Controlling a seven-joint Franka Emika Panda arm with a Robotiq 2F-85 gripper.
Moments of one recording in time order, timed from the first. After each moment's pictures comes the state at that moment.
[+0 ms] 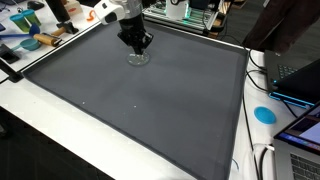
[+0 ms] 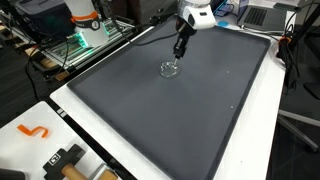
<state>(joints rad) 0.03 0.35 0.05 -2.05 -0.03 2.24 -0.10</state>
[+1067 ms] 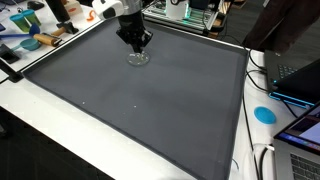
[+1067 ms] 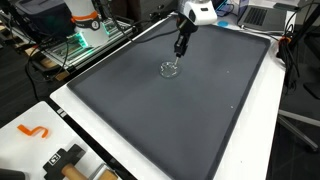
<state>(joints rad) 0.04 0.33 0.05 -2.05 -0.04 2.23 -0.08</state>
